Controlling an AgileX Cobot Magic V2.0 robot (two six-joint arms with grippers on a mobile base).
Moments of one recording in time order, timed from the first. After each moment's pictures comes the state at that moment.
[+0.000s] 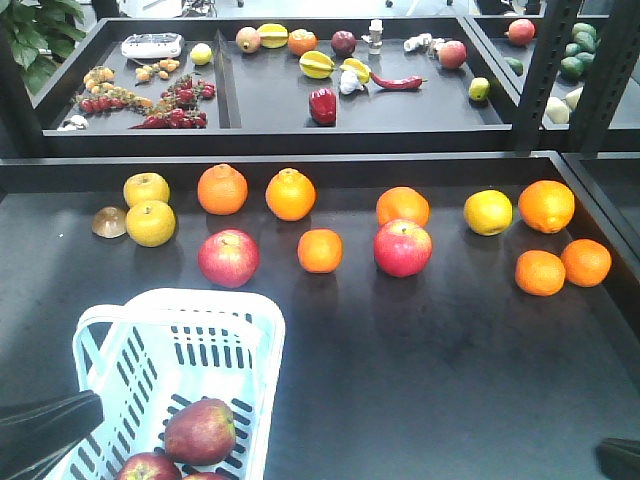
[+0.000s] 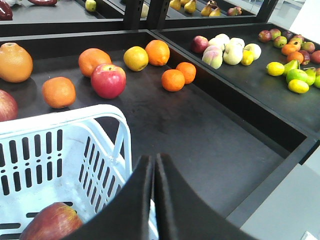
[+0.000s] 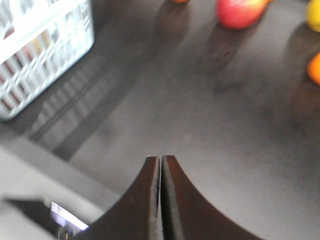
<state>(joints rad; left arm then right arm) -0.38 0.50 -0.35 -1.02 0.42 0.78 0.79 0.45 -0.50 -0.36 0.91 0.35</state>
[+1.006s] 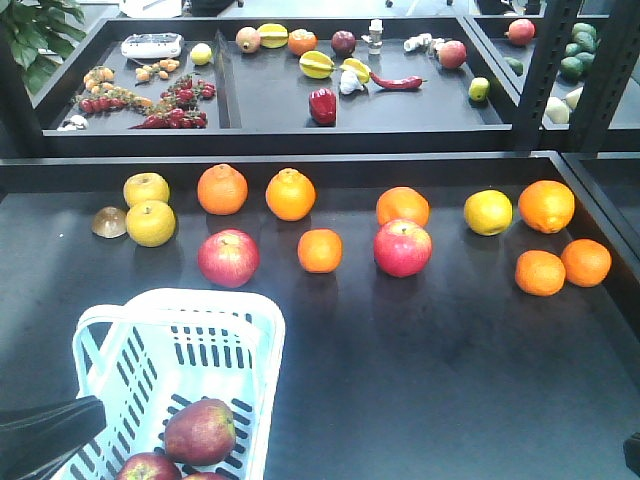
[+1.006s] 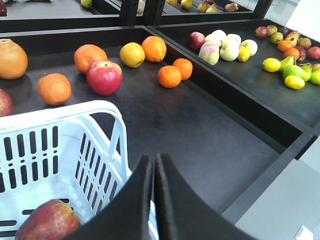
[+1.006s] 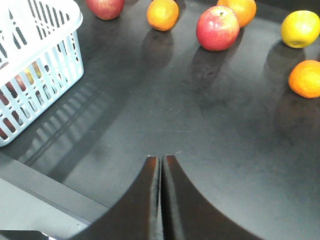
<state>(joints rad) -0.38 0.50 -0.35 -1.02 0.44 0.78 0.79 0.36 -0.48 -0.40 0.92 0.39</state>
